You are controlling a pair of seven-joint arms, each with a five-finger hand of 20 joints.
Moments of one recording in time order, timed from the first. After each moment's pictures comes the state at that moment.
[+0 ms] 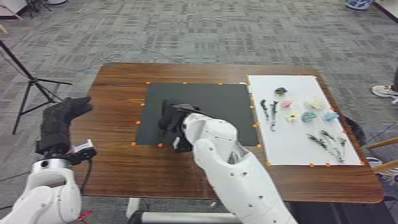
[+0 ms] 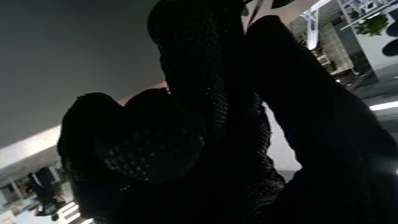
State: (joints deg) left arm 116.6 -51.1 -91.5 -111.6 58.4 31.5 13.6; right arm -75.2 -92.1 56.0 -90.7 -141.2 -26.0 18.0
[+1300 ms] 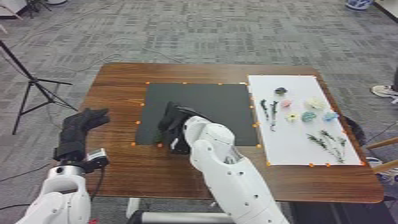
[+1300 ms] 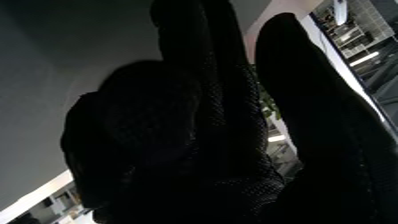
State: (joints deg) left arm 116.4 -52.1 -87.7 -110.9 57.9 28.9 12.6; right arm -76.2 -94.3 57.5 -87.2 -136.0 -20.9 22.9
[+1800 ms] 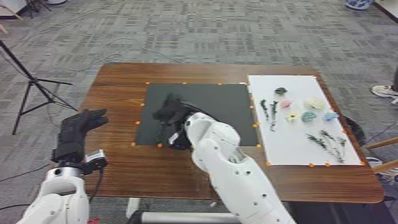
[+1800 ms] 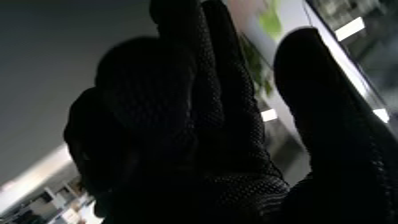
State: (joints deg) left arm 117.5 -52.2 -88.5 -111.5 57.7 29.0 12.6; right arm -75.9 -91.1 55.9 -90.9 -128.1 -13.7 21.3
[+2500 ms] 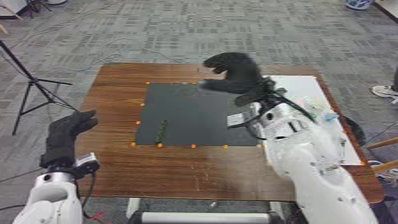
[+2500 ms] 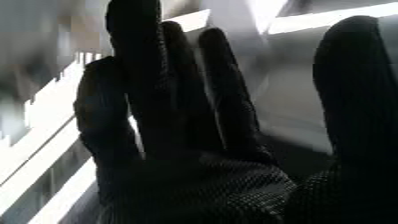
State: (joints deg) left arm 122.3 -52.9 -92.5 -114.4 57.7 30.7 12.2; right arm -87.6 -66.0 73.0 -121.3 -124.2 -1.9 5.5
